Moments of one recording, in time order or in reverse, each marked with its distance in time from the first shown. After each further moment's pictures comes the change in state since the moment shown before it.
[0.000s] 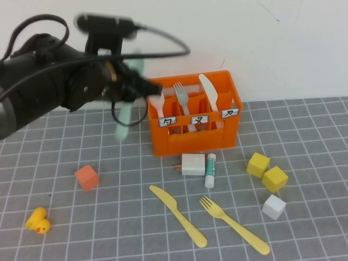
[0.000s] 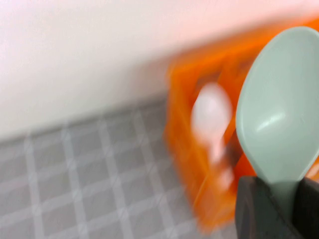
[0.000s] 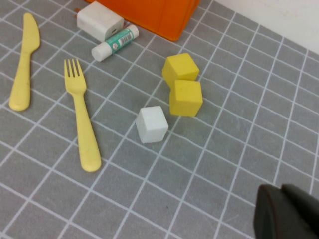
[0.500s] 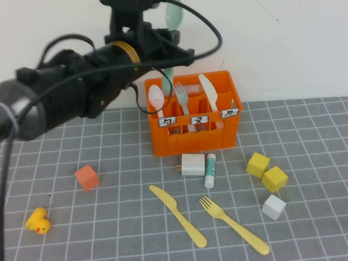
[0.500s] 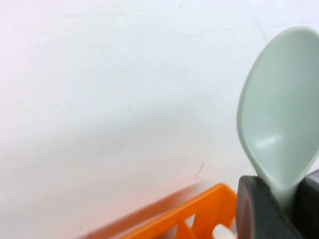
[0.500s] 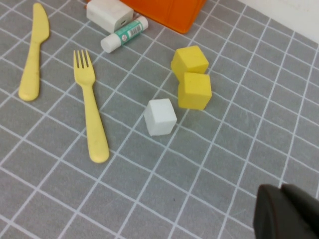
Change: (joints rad) right arm 0.000 0.000 0.000 0.000 0.029 -0.011; left arm 0.000 0.094 0.001 0.068 -0.622 -0.056
